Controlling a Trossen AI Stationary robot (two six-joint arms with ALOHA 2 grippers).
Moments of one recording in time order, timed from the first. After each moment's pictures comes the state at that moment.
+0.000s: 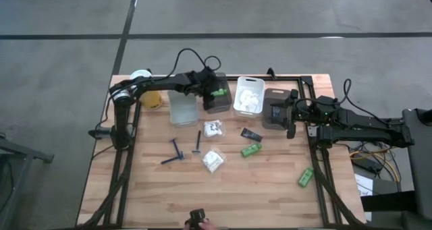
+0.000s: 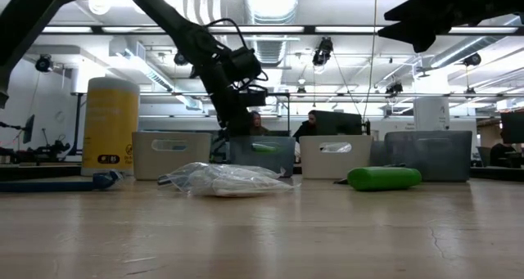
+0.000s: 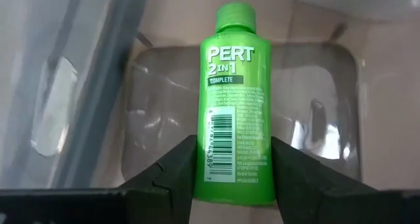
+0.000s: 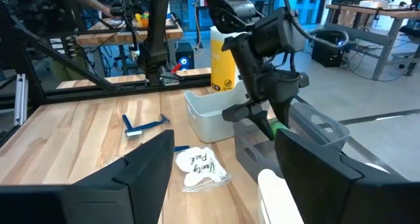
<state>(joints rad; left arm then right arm) 0.53 1.91 1.36 -0.39 -0.06 0.32 -0.19 0.49 0.45 -0.10 0.00 0.05</state>
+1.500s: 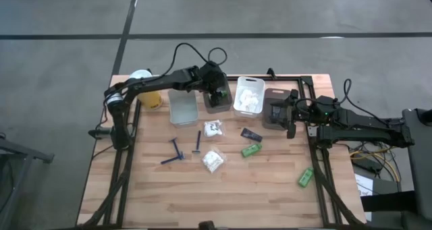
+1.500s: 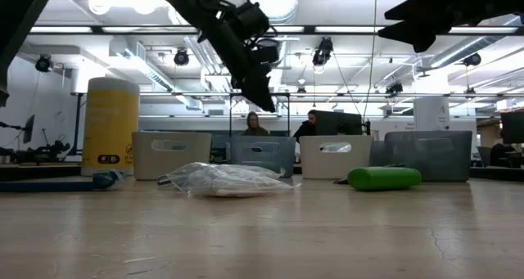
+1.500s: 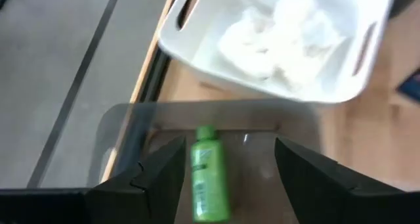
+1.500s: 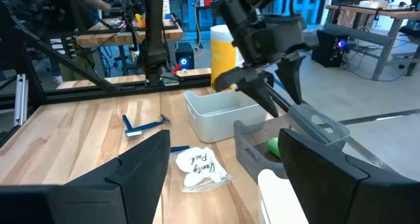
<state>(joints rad) 0.44 1.83 1.53 -0.49 -0.06 0.27 -0.19 0.49 0.45 -0.10 0.00 0.05</state>
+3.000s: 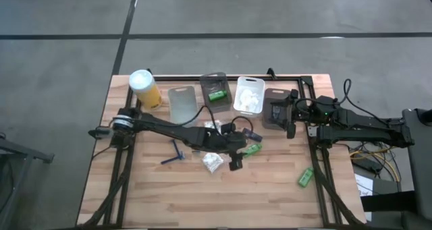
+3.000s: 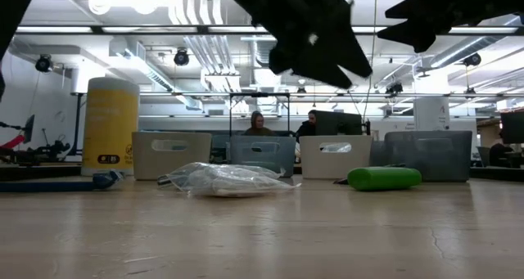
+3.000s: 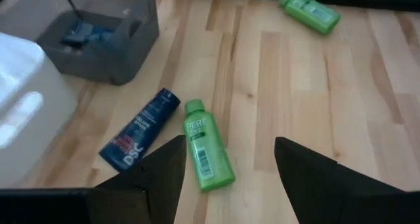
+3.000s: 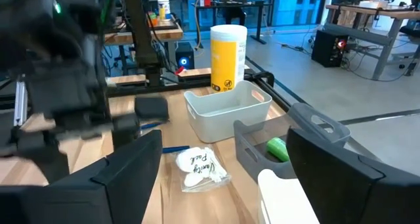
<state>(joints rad) -0.16 1.95 1.53 -0.22 -0.23 -0.22 -0.19 0.49 0.45 -0.10 0.00 0.05</state>
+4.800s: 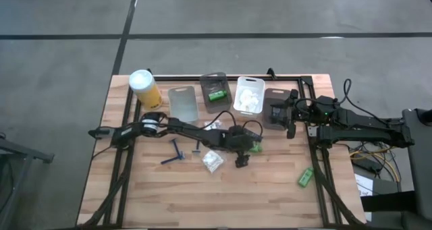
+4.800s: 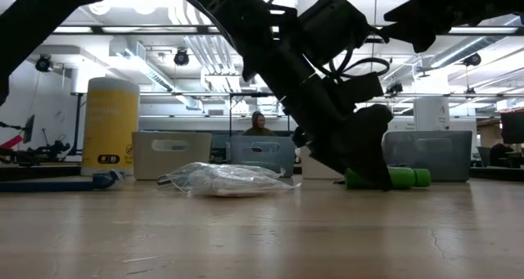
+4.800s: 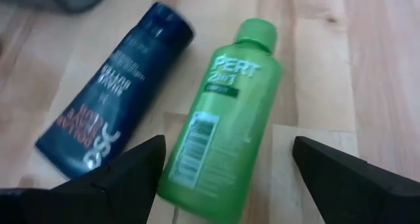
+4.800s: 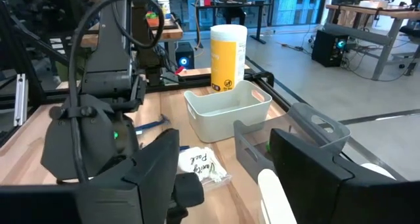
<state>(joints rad) -0.08 2.29 1.66 -0.18 -0.17 -0.14 -0.19 0.49 0.45 -0.10 0.00 0.05</state>
